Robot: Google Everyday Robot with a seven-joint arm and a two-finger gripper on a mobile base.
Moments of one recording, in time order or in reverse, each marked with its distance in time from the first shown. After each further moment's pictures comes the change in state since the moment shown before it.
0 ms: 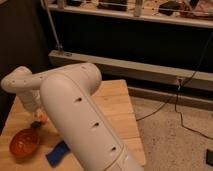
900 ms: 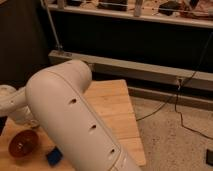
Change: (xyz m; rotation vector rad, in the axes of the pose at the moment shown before) arm 0.016 0.073 -0.013 0.133 -0.159 -0.032
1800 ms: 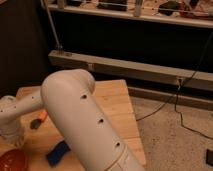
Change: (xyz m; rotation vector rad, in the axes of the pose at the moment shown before) arm 0.010 0.115 0.006 -0.408 -0.015 -0.223
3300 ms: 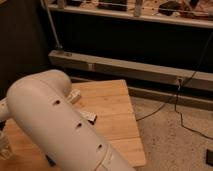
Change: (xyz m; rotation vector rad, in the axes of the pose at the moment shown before) arm 0.001 0.008 -0.011 0.109 0.040 0.235
